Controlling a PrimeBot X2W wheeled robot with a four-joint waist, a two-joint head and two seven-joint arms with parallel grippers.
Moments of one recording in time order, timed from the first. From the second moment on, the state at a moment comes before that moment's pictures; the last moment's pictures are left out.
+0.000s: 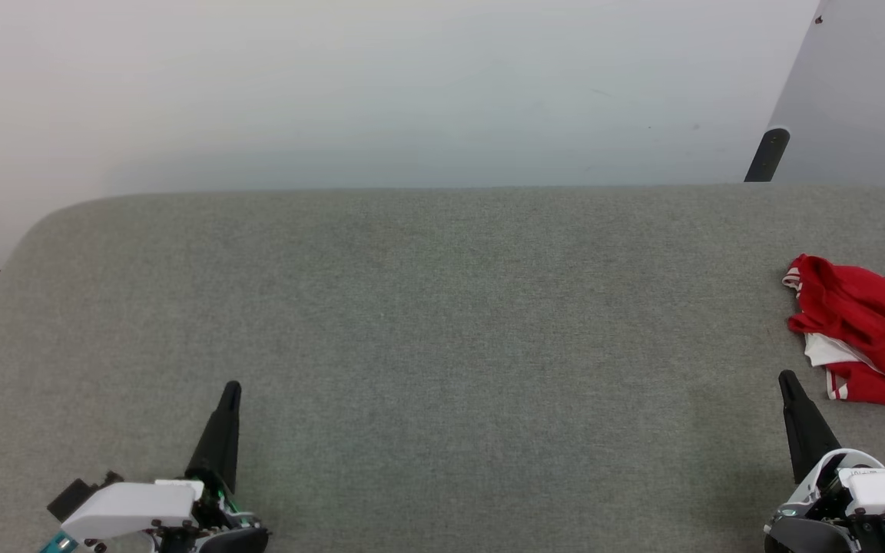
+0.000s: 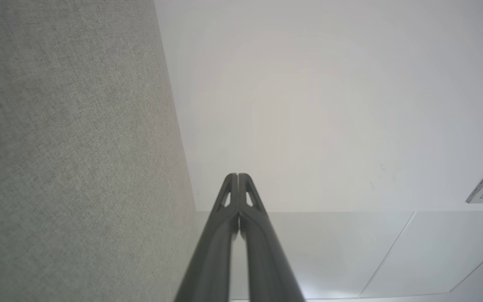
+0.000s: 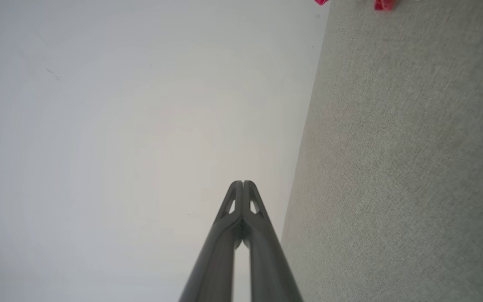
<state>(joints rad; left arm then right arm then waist) -0.10 0.05 0.11 0.25 -1.62 -0.13 0.11 -0.11 -0.05 -0.11 0.25 1.61 0.13 0.11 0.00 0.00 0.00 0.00</state>
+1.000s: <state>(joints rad) -0.10 0.05 0.11 0.25 -1.62 -0.13 0.11 -0.11 -0.05 -0.11 0.25 1.61 0.13 0.11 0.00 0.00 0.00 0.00</state>
